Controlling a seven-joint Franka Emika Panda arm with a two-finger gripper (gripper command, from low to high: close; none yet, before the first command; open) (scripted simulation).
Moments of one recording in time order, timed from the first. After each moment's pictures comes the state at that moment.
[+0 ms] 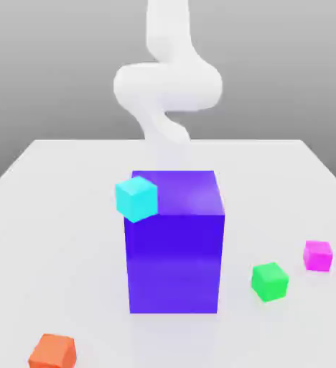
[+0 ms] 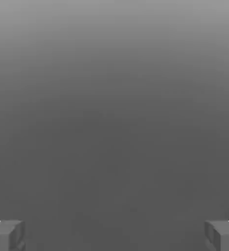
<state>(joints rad) 0.07 -0.71 0.02 -2.34 0.02 2.35 0.74</state>
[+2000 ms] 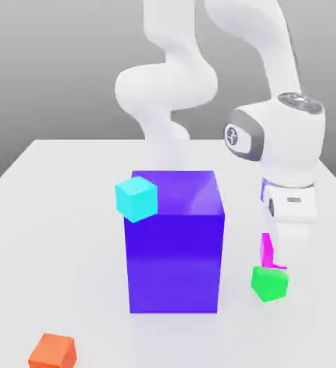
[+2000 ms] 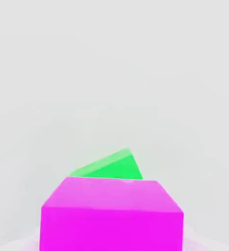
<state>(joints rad) 0.48 0.09 0.08 -2.78 -0.03 2.88 -0.12</state>
